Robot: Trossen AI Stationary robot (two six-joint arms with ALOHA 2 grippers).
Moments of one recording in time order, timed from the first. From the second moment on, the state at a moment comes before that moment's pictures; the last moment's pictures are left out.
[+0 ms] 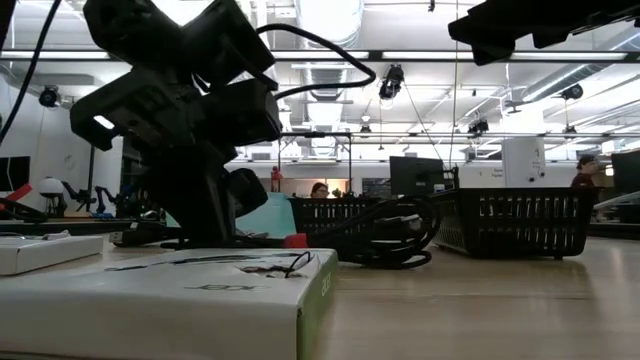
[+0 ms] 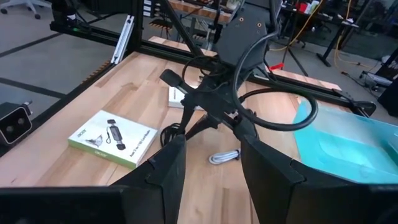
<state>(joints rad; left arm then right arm) -0.19 1.76 0.84 -0.01 0.29 -0.17 0.42 1.07 0.47 0.33 0.29 -0.08</state>
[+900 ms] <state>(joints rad) -0.05 1.25 0.84 -0.28 -0.30 -0.10 0.42 1.07 0.47 0.31 0.29 -0.03</state>
